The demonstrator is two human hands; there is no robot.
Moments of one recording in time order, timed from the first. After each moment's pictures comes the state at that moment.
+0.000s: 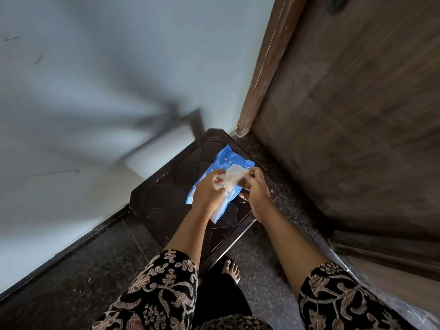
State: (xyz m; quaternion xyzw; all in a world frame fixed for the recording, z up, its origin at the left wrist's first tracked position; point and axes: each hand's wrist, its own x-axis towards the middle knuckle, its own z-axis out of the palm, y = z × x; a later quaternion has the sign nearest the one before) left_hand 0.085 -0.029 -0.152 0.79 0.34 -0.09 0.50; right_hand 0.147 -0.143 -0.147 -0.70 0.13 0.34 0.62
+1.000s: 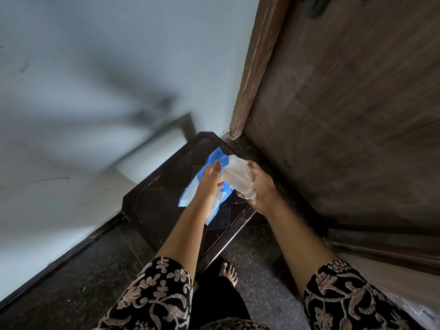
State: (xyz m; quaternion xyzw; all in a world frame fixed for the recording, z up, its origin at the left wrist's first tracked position) left_hand 0.113 -0.045 -0.126 0.55 0.44 -0.12 0.70; right_hand 0.172 -0.157 -0.122 -0.57 0.23 0.36 0.70
